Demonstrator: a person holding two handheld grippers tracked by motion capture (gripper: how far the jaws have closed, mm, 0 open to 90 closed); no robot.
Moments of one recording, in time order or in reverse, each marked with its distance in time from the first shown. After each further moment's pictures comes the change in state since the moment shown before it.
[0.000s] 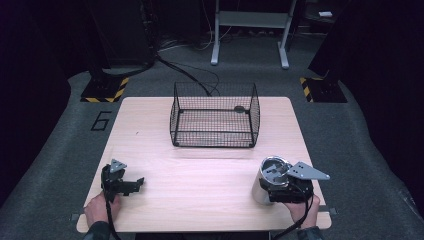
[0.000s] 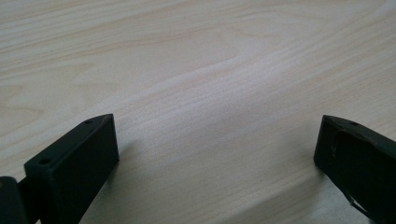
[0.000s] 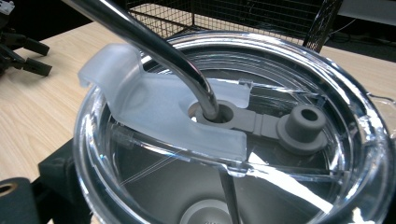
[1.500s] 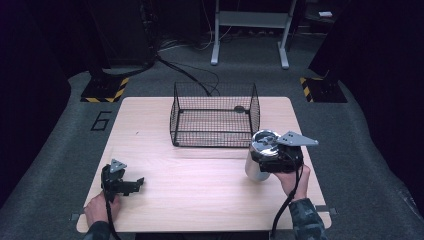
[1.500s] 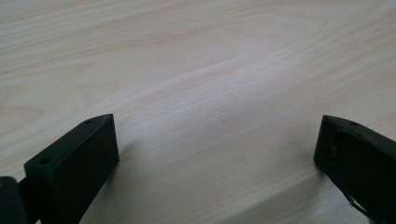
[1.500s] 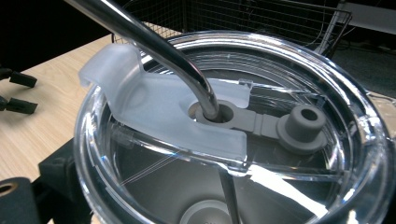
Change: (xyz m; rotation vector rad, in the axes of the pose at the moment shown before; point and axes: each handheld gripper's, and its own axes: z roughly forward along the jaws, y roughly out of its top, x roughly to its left) left arm 0.000 0.000 0.000 -0.001 0.000 -0.001; right arm -0.016 0.068 0.038 0.004 0.002 0.001
